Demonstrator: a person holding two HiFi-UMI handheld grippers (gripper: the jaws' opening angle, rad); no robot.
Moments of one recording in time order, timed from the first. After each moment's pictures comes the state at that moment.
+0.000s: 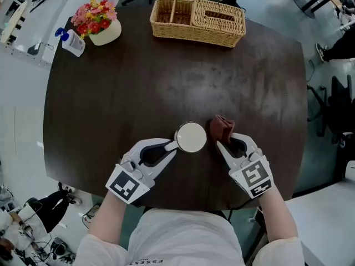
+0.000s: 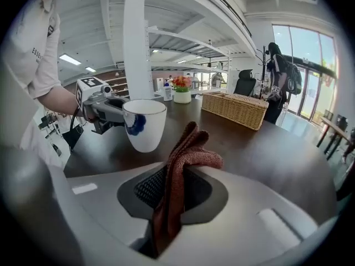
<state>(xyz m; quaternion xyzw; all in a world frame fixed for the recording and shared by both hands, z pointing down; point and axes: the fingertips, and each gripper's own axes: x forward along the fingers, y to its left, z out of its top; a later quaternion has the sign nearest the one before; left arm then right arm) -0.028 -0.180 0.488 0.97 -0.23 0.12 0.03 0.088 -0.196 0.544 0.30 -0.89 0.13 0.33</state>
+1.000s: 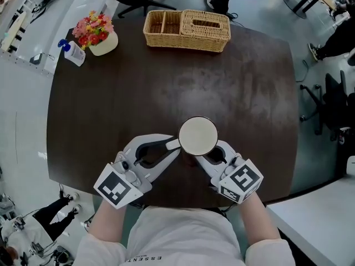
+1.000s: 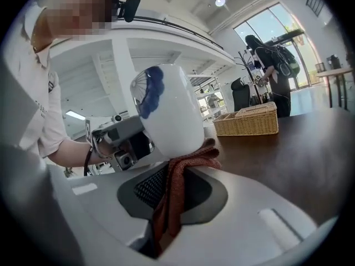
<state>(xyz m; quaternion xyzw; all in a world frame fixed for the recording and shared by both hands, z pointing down) -0.008 -0.180 0.393 0.97 -0.21 0.05 0.05 0.029 -0.176 0.464 0.29 -0.93 0.22 0.09</state>
